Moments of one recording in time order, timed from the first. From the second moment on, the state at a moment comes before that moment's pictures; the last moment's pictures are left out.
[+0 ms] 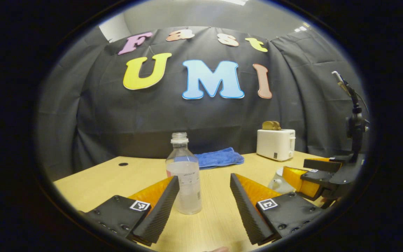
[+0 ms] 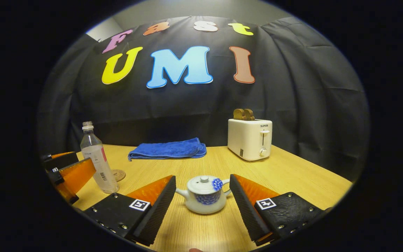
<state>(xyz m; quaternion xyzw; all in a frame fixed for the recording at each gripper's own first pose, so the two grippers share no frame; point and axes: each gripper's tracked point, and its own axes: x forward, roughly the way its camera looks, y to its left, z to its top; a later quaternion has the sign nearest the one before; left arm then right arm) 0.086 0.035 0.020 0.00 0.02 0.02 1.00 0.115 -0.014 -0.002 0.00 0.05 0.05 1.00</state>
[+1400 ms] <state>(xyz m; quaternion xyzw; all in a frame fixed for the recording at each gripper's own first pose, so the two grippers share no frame) 0.103 0.057 0.013 -0.02 0.04 0.04 1.00 0.146 -0.012 0.015 -0.03 0.04 0.05 1.00</state>
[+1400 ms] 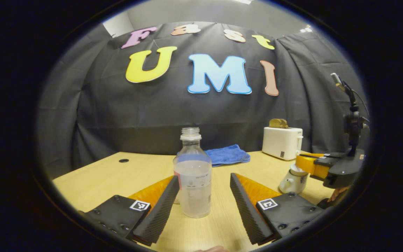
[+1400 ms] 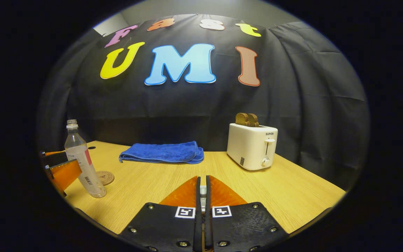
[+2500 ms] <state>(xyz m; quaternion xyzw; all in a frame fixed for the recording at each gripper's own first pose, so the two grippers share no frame) 0.150 0.078 -0.014 0.00 0.07 0.07 1.00 0.098 0.006 0.030 -0.03 0.02 0.10 0.99</state>
